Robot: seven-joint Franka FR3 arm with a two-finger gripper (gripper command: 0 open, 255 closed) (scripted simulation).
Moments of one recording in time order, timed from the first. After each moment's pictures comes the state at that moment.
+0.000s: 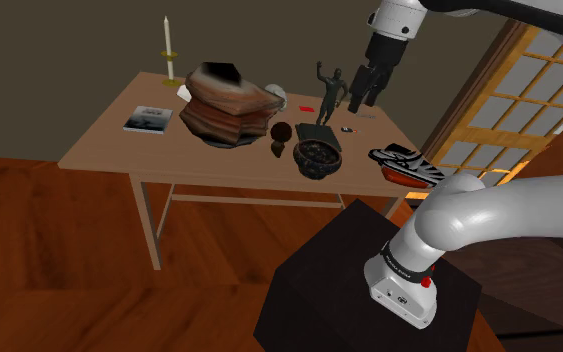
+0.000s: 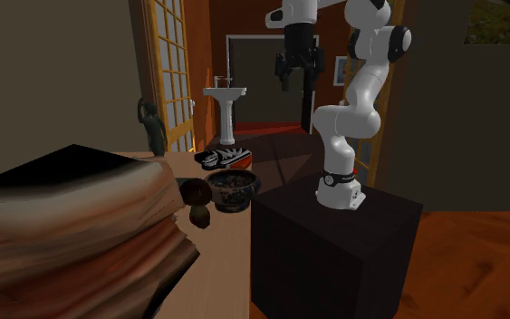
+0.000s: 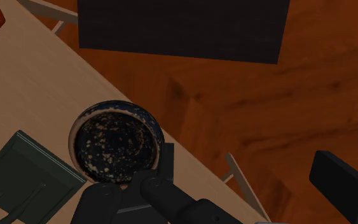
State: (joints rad) arm -0.02 -0.80 0.03 -2.32 0.05 1.50 -0.02
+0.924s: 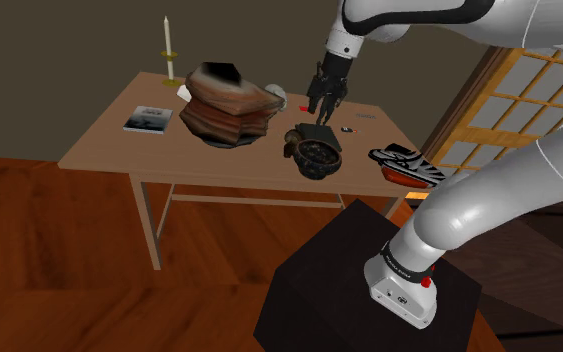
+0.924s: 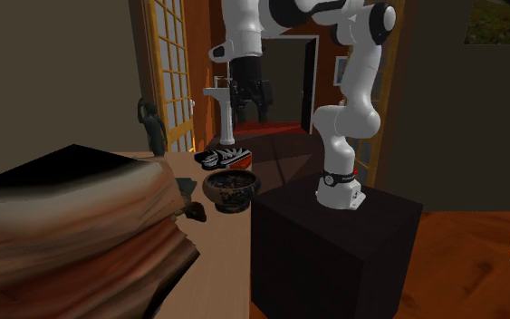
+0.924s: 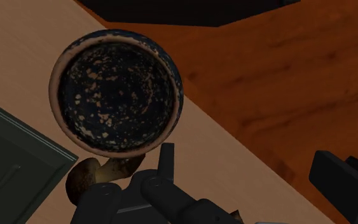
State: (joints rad) arm -0.04 -0.39 -0.07 -2.23 0.10 1.80 -0.11
